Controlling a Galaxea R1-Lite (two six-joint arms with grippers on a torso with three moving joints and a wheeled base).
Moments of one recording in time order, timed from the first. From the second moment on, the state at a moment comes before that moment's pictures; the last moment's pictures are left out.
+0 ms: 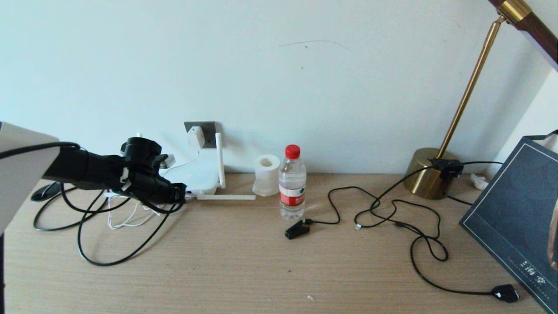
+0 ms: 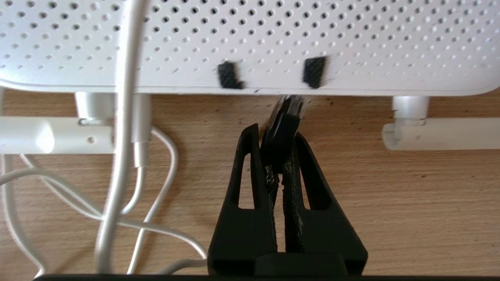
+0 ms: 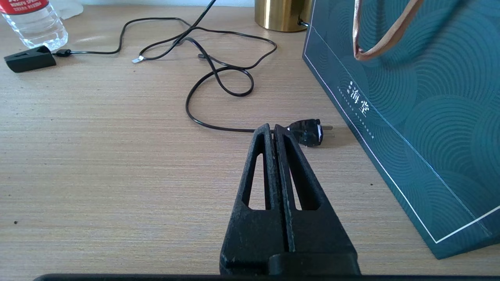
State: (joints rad) left arm 0.00 2.19 -1.50 0.11 -0.10 0.00; right arm -0.01 0.00 -0.03 0.06 -0.01 0.01
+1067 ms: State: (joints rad) left arm -0.03 1.95 -1.19 0.11 -0.15 0.04; right arm -0.01 0.00 -0.03 0.06 -0.01 0.02
